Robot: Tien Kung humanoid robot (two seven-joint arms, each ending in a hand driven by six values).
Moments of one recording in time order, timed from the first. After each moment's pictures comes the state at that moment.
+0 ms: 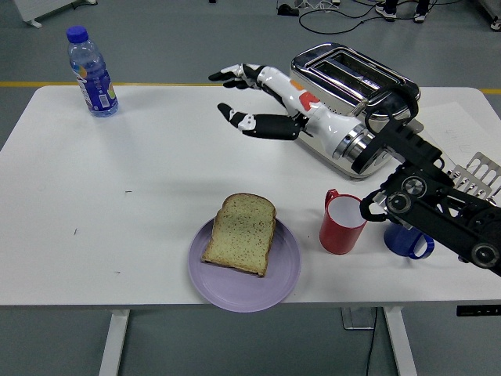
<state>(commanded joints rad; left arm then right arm) -0.10 0.01 -0.95 -0.18 1.03 0.22 0.23 0.90 -0.30 0.68 1.48 -1.07 -0.22 0.11</state>
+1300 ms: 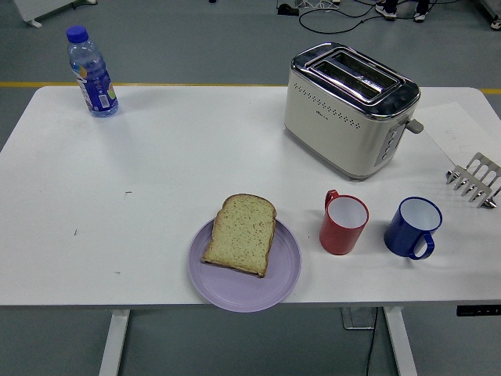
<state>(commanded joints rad) -0.08 0.00 -1.02 -0.18 1.09 0.22 0.24 0.45 -0.59 1.36 1.19 0.14 -0.17 0.17</state>
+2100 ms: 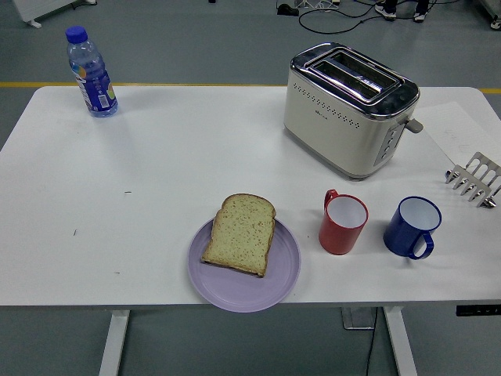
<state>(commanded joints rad) -0.09 0.00 -1.02 -0.18 1.08 0.22 0.23 0.33 -0.56 1.44 1.18 0.16 -0.16 0.15</state>
